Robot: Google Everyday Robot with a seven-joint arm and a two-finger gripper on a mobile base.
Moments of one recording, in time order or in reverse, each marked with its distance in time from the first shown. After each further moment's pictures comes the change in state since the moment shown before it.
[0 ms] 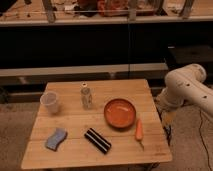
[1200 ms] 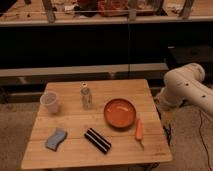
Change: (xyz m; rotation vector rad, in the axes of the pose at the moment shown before) arm -0.022 -0.018 -0.002 0.024 -0.001 -0.042
